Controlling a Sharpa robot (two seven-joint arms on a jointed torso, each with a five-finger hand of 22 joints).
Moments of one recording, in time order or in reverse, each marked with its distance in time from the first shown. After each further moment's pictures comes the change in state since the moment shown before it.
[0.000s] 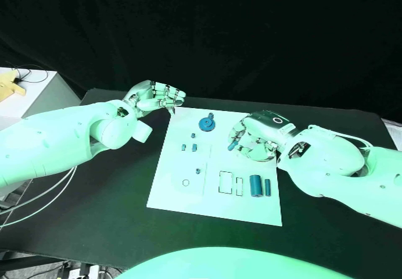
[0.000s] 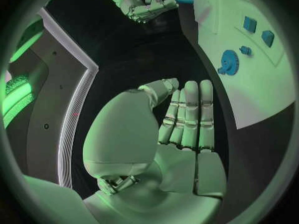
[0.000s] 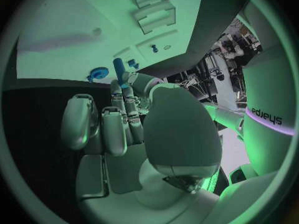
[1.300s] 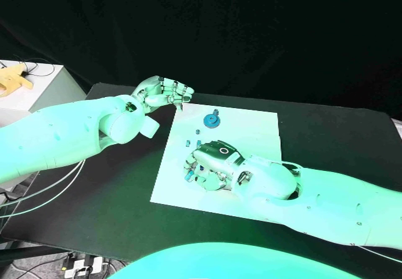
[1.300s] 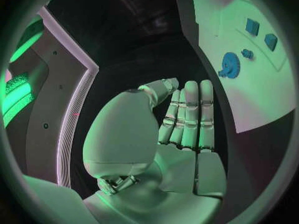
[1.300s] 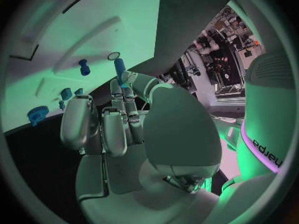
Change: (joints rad) left arm 0.000 0.017 0.000 -0.008 0.000 0.007 -0.001; left_hand 0.000 0.000 -0.003 0.003 0.000 0.000 0.000 0.000 0.000 -0.007 0.000 0.000 -0.003 0.000 0.000 0.000 0.000 0.000 -0.004 0.004 0.000 -0.002; right arm -0.146 0.301 -0.036 -0.117 -0.035 -0.018 0.039; right_hand -0.001 0.001 0.011 -0.014 0.005 -0.003 -0.001 0.003 0.006 0.004 0.004 -0.009 0.000 0.000 0.000 0.000 -0.007 0.000 0.000 0.000 0.004 0.000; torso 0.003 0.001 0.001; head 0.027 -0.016
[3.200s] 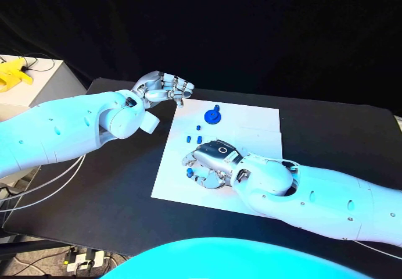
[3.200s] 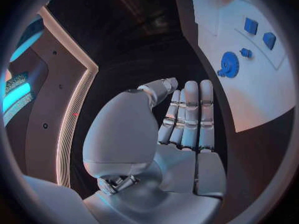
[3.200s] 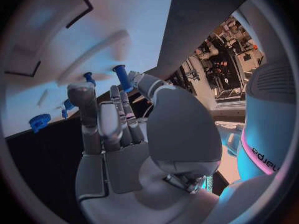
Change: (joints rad) left arm 0.000 0.000 0.000 -0.007 0.000 0.007 -0.003; left_hand -0.008 0.000 -0.010 0.004 0.000 -0.007 0.001 0.003 0.000 -0.007 0.001 0.000 -0.005 0.000 0.000 0.000 0.000 0.000 0.000 0.000 -0.008 -0.005; right arm -0.013 0.025 -0.012 -0.054 -0.021 0.023 0.025; right_hand -0.091 -0.047 -0.113 0.013 0.022 -0.202 0.056 -0.101 -0.020 -0.212 0.021 -0.045 -0.014 -0.045 0.048 -0.114 -0.207 0.032 -0.122 0.046 -0.377 -0.137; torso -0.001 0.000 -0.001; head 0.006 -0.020
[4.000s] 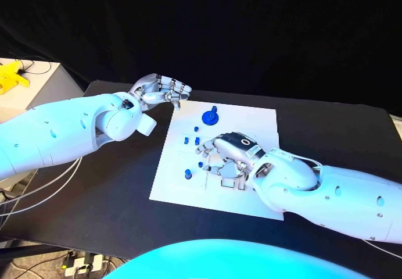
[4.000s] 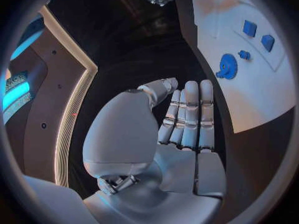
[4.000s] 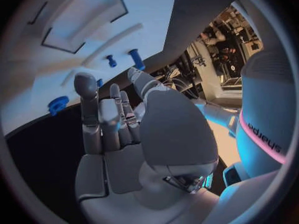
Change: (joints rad) left arm 0.000 -0.001 0.000 -0.003 -0.001 0.015 -0.014; left_hand 0.000 0.000 -0.003 -0.003 0.004 0.000 0.000 0.009 0.001 -0.013 0.005 0.000 -0.004 -0.004 0.004 0.000 0.000 0.000 0.000 0.000 0.000 -0.003; right arm 0.037 -0.162 0.009 0.063 0.177 -0.157 0.063; right_hand 0.116 0.068 -0.187 0.057 0.023 0.030 -0.022 -0.006 -0.002 0.061 -0.031 0.304 0.063 -0.033 -0.027 0.014 -0.060 0.031 0.020 -0.019 -0.047 -0.030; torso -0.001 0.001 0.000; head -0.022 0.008
